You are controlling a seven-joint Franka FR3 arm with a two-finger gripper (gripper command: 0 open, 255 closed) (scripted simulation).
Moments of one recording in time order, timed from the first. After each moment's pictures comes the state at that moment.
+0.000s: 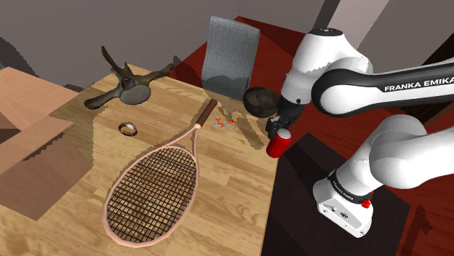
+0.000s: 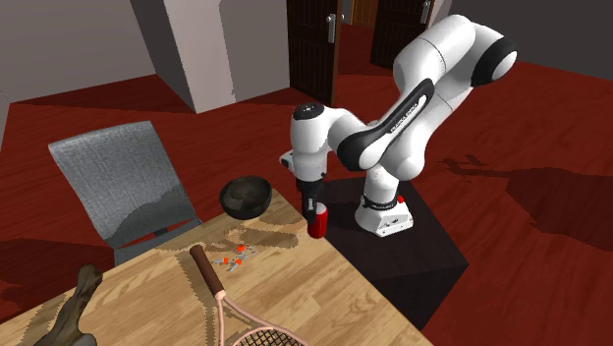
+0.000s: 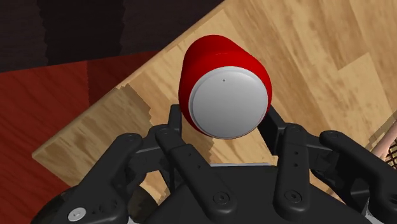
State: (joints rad) arm 0.15 -0.73 0.25 -2.89 0.20 2.14 0.37
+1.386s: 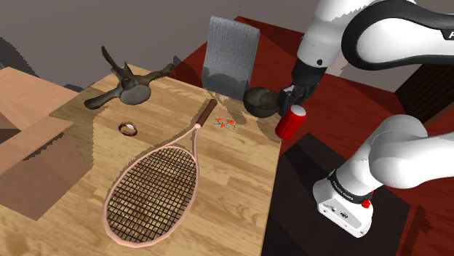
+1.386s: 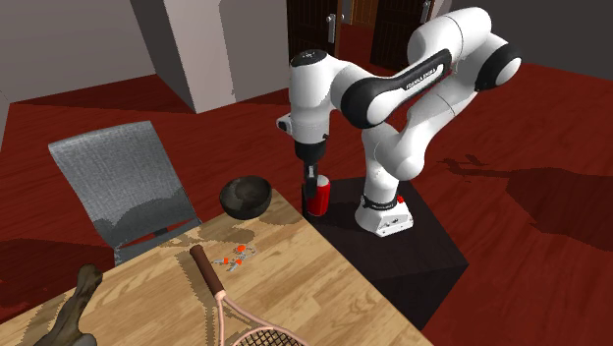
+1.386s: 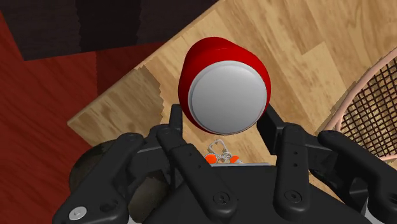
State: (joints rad) arm 0.14 -0.84 0.20 -2.66 0.15 1.81 0.38
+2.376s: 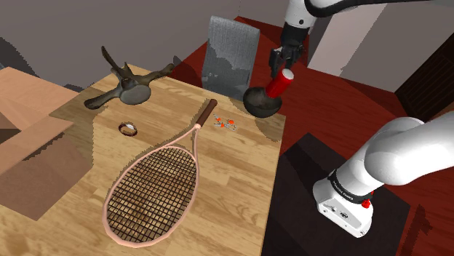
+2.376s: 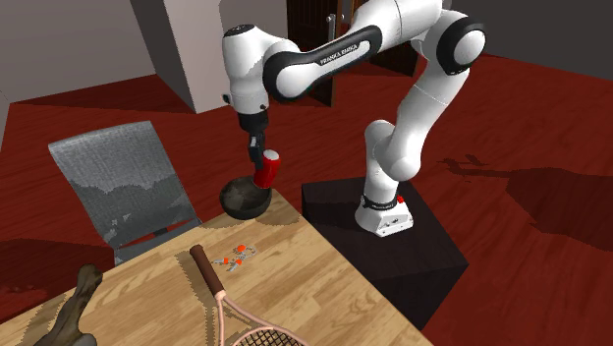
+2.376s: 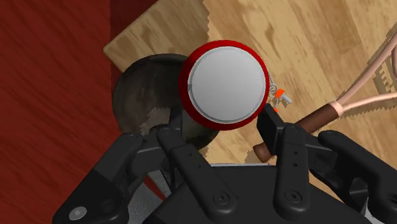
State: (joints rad) arm 0.00 -0.46 0.02 -2.34 0.00 1.86 0.15
